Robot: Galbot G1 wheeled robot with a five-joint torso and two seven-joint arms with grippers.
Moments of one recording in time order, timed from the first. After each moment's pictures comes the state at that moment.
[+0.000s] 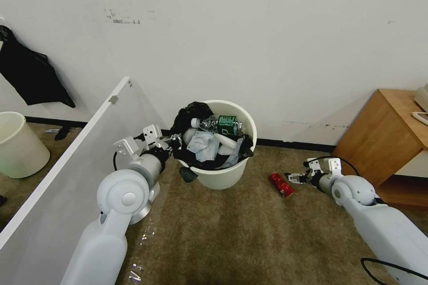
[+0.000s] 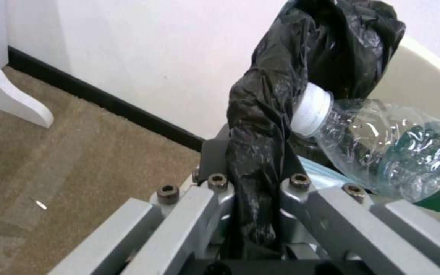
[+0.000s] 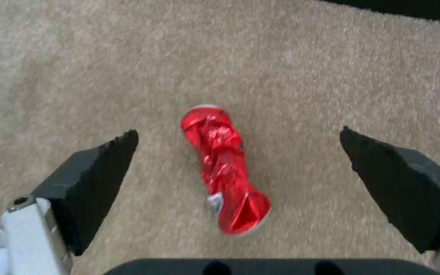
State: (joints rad) left arm 1.02 -1.26 -0.34 -2.16 -1.12 0.60 -0.61; right arm -0.87 0.89 0.21 1.36 0.70 -0.57 -0.08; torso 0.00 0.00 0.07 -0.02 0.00
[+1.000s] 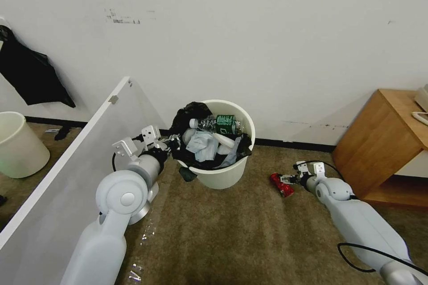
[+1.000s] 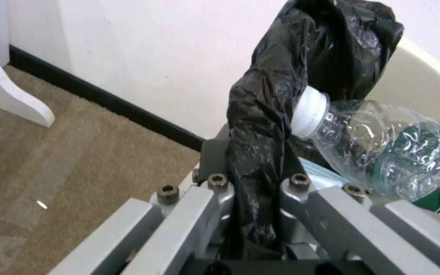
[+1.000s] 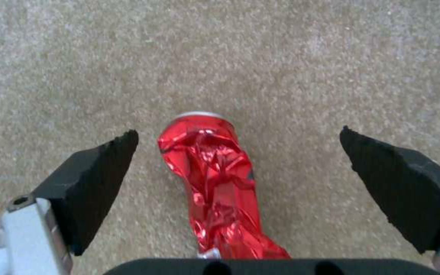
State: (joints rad) left arm 1.03 -1.26 -0.35 -2.15 -1.11 0.60 -0.60; right arm -0.70 1.05 0.13 0.99 0.54 -0.40 -0.18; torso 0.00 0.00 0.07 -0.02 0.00
